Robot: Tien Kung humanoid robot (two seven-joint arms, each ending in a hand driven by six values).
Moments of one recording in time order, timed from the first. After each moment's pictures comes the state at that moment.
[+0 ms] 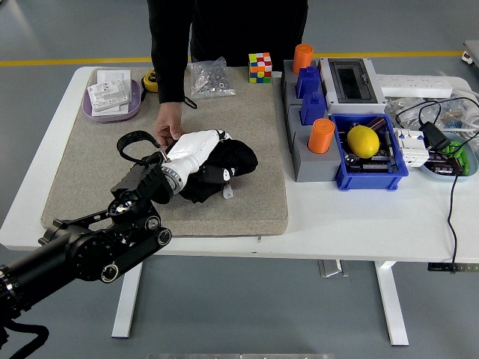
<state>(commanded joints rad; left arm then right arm) -0.69 0.13 -0.57 -1.05 1.79 0.26 0.30 0.00 -0.35 1.33 0.35 -0.88 -0.04 -0.22</state>
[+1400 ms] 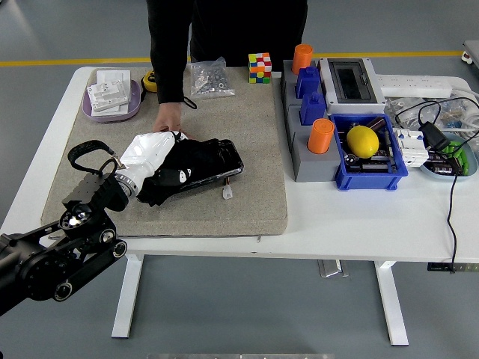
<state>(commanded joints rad) -0.54 0.32 -0.69 -1.21 1.95 0.24 0.32 -0.04 -0.34 1.41 0.32 -0.91 -0.03 -0.22</state>
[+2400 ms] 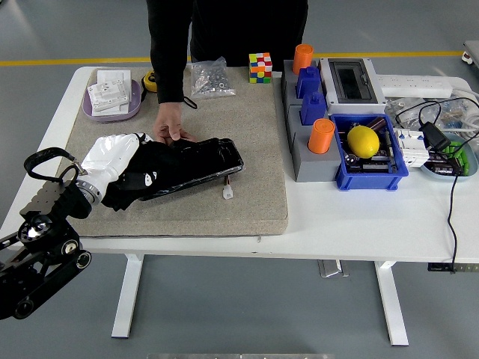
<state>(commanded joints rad) -0.42 0.43 -0.79 -1.34 2.01 0.23 0.34 -0.04 -0.34 1.43 0.32 -0.92 -0.03 -0.22</state>
